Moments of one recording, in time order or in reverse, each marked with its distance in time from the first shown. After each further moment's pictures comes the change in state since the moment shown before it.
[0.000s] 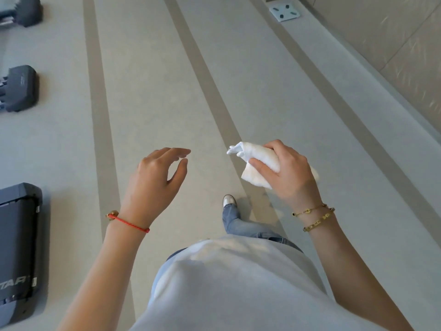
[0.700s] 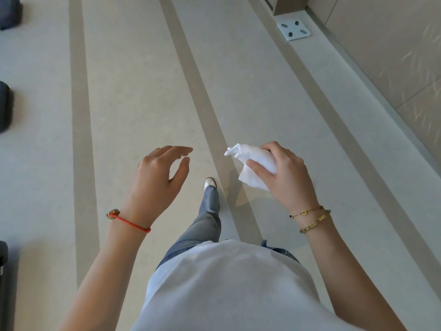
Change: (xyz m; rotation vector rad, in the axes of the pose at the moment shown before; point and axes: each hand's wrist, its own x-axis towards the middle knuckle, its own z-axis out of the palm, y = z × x) left_hand 0.413 -0.090 0.046 -0.011 0.012 -0.018; right_hand 0.422 0.048 0.047 -0.081 -0.054 -0.040
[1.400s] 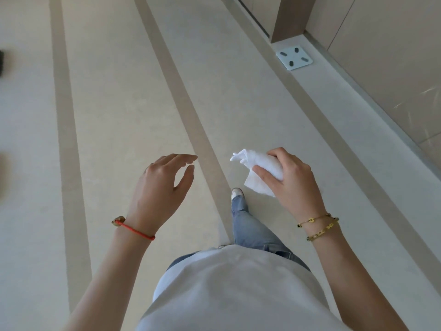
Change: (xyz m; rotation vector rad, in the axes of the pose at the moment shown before) left_hand 0.438 -0.114 0.019 0.010 -0.050 0.069; right_hand 0.428 0.033 0.040 0.020 0.082 0.059
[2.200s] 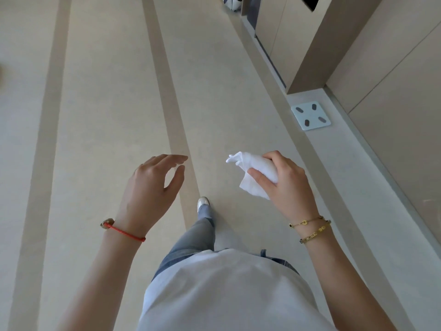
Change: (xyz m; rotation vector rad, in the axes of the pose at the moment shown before) left_hand 0.521 -0.109 0.046 0.008 0.117 -0.093; right_hand 0.557 0.074 0.047 0.019 -0.050 -0.076
